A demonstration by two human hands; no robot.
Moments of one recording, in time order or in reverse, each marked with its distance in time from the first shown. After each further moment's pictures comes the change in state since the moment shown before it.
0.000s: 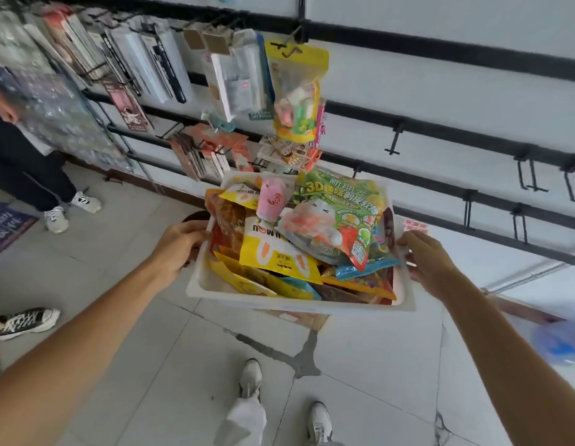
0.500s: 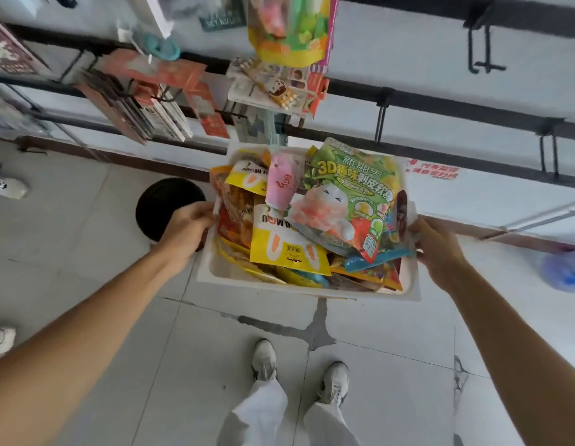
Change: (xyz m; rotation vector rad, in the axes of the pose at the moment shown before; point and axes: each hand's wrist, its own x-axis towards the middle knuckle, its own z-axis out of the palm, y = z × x) left_hand 0.217 -0.091 0.031 0.102 -0.193 -0.056; right_hand 0.150 0.092 0.085 -0.033 0.255 0.146
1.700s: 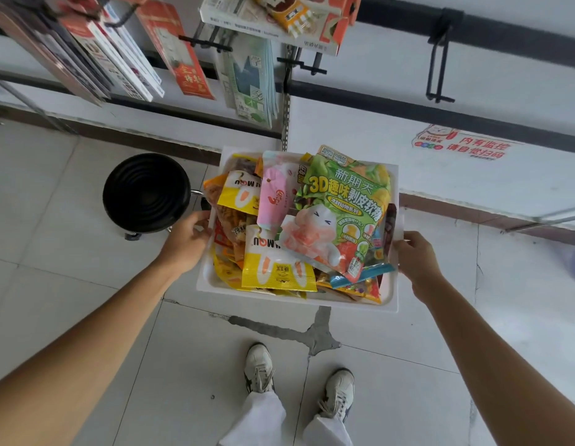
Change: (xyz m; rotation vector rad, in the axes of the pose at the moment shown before) left_hand 0.125 -0.153 0.017 0.340 -0.026 0.024; right_hand 0.109 0.108 0.092 -0.207 0.040 0.076
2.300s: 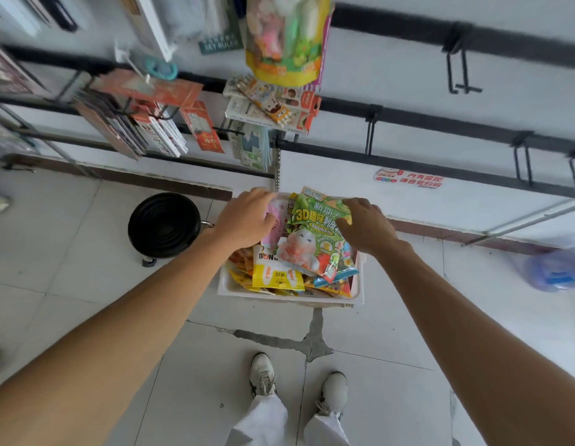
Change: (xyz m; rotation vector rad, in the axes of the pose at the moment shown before) left_hand -0.086 0.203 -0.015 0.755 -0.081 0.544; right_hand -0.127 -0.142 -0.043 -0.786 -0.066 -0.589
